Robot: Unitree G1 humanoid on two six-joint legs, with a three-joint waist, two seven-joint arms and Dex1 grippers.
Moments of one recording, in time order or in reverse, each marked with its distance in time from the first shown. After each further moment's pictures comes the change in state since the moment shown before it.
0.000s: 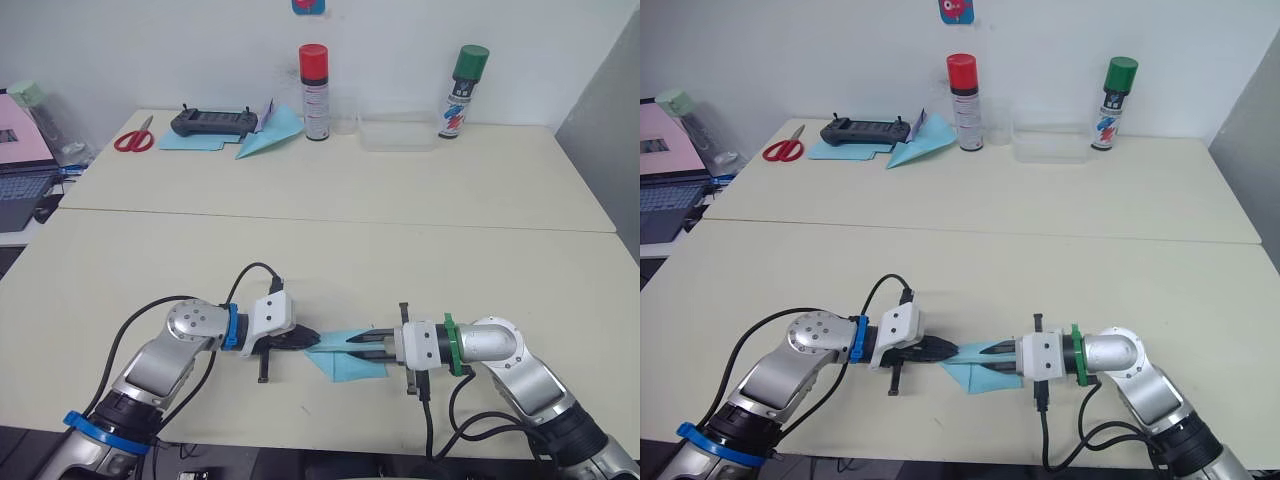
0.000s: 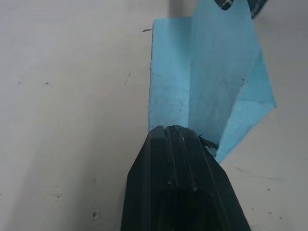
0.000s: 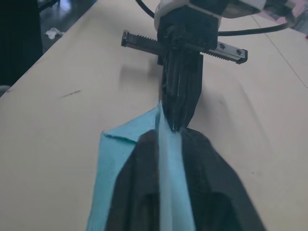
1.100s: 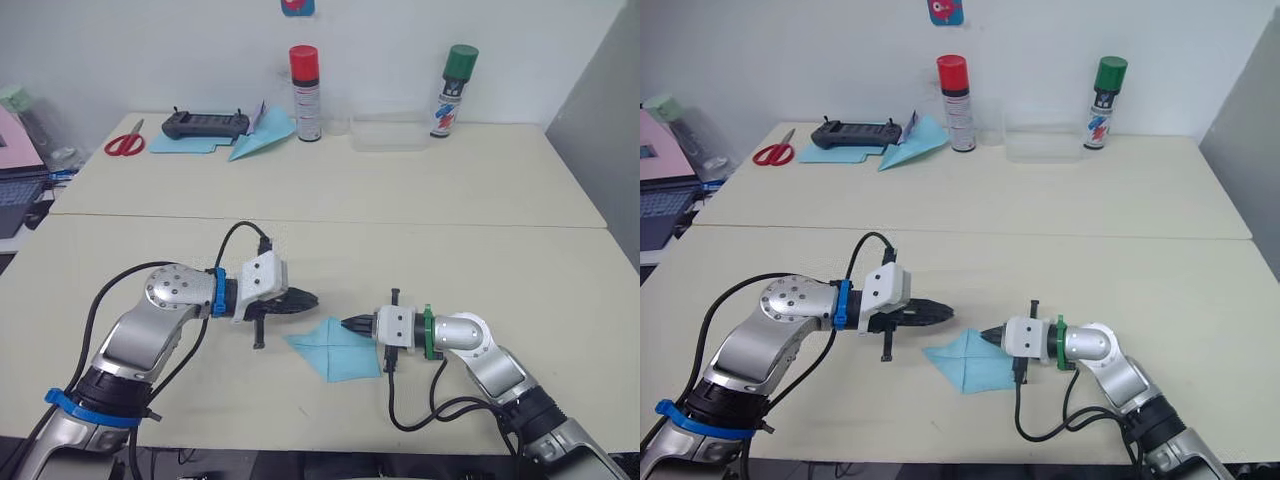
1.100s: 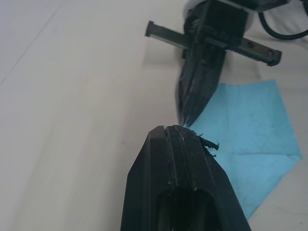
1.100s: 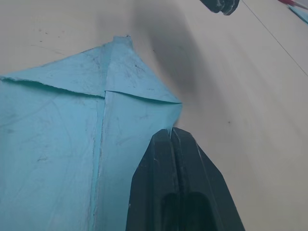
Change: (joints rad) left arm -0.073 0.026 0.070 -0.107 -0.068 0.099 -0.003; right arm -0.094 0.126 0.039 0.301 -0.195 -0.112 -0.167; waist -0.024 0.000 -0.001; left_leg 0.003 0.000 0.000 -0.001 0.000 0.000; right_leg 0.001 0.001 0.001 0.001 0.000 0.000
